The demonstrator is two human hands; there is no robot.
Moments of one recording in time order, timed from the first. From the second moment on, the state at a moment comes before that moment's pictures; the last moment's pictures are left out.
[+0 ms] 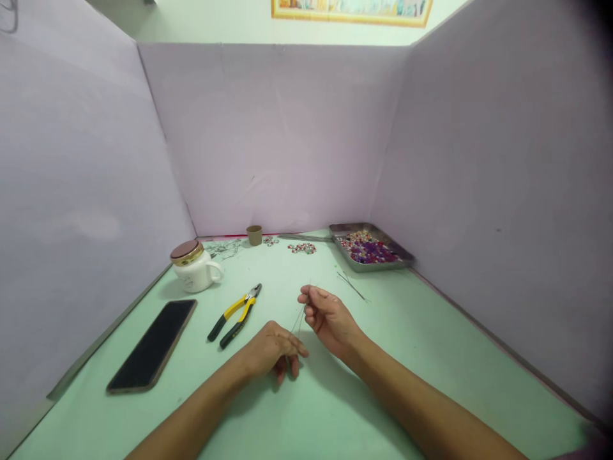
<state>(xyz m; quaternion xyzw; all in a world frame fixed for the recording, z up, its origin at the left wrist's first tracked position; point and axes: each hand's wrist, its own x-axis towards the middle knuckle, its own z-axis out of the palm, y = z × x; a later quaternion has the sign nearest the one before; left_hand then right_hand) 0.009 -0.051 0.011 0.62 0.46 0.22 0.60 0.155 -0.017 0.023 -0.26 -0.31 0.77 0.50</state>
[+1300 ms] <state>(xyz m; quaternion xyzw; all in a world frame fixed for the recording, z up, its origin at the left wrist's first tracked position) 0.016 -0.051 0.002 0.51 0.45 0.31 0.66 0.170 0.001 0.025 -0.40 -0.39 0.60 0.57</state>
